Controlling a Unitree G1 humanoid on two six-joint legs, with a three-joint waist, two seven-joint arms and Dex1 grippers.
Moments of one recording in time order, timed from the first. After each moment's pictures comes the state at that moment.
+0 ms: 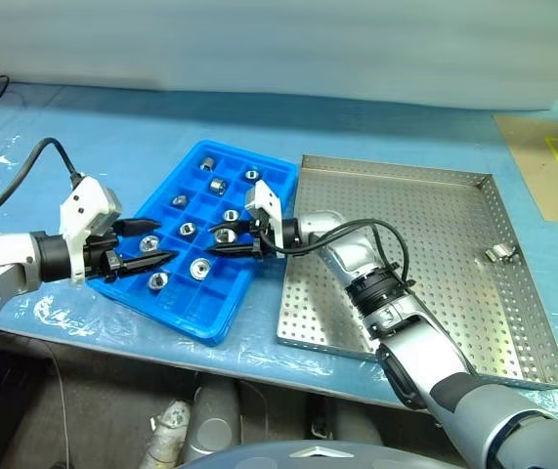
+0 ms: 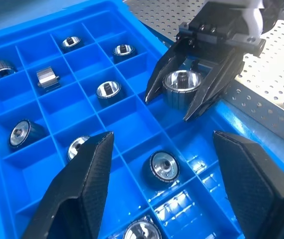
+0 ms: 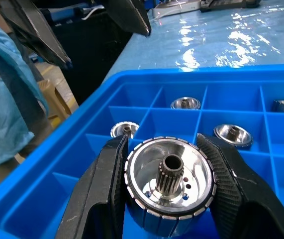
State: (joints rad) left arm -0.15 0.93 0.33 -0.44 -0.58 0.80 -1.01; right arm -0.81 -0.07 0.31 0.55 0.21 0.22 1.12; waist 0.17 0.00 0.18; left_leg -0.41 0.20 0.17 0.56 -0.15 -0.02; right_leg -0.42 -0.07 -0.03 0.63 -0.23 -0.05
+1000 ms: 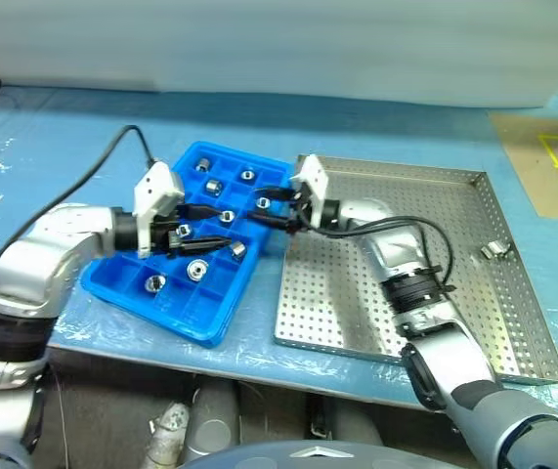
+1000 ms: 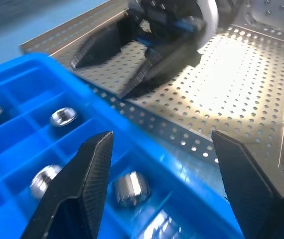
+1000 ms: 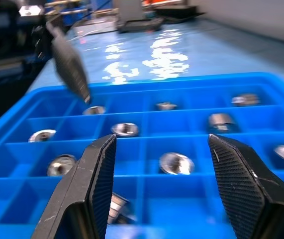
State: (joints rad) left arm -0.52 0.74 -0.06 -0.16 -0.52 0.63 -1.08; right arm -0.74 -0.24 0.12 0.32 0.24 0.30 0.94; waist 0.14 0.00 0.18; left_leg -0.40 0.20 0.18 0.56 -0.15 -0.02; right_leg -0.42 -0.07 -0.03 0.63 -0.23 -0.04
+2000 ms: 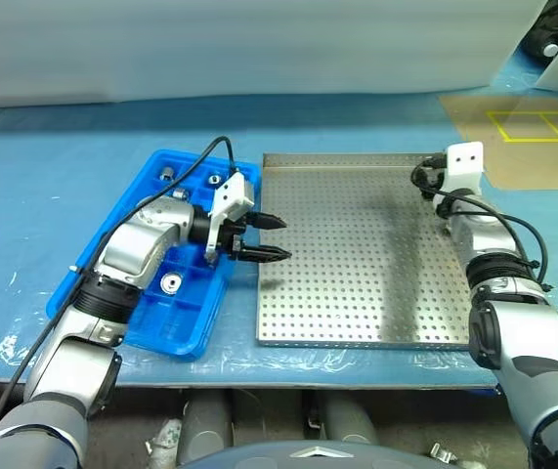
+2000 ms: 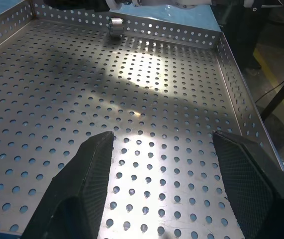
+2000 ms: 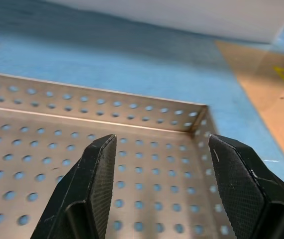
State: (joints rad) left arm -0.66 0.49 -0.24 0.07 -0.38 0.47 -1.22; right arm -0.86 -0.56 -0.18 1.01 0.06 -0.04 0.22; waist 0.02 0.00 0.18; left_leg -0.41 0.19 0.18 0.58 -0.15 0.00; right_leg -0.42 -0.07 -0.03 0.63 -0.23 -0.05
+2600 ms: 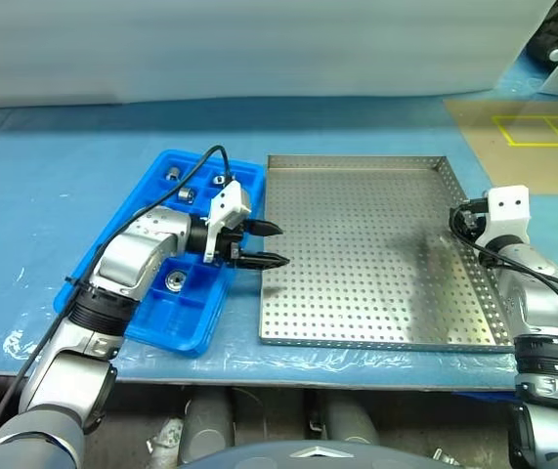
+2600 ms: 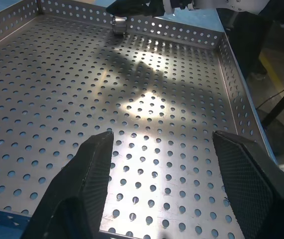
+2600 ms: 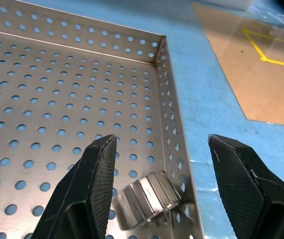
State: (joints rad) left arm -0.62 0.50 -0.23 0.04 -0.39 0.50 -1.20; right arm -0.33 -0.60 -0.30 0.22 0.15 0.38 0.23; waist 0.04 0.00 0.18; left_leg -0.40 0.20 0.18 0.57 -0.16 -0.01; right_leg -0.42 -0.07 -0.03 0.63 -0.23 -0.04
